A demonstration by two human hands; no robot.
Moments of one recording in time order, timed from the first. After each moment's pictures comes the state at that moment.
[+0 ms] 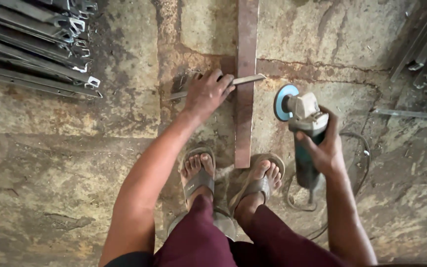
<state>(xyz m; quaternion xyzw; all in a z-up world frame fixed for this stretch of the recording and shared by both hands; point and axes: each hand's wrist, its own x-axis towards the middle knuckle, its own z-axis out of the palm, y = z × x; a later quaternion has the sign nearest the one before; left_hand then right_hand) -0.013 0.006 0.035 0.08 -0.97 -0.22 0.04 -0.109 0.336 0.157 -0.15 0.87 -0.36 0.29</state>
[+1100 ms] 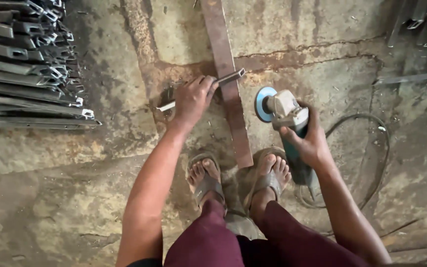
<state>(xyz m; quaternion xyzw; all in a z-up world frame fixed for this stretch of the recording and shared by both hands) -0.028 0.004 0.040 0.07 -0.95 -0.31 0.08 -0.088 0.326 0.158 -0.06 0.84 -0.45 0.30</state>
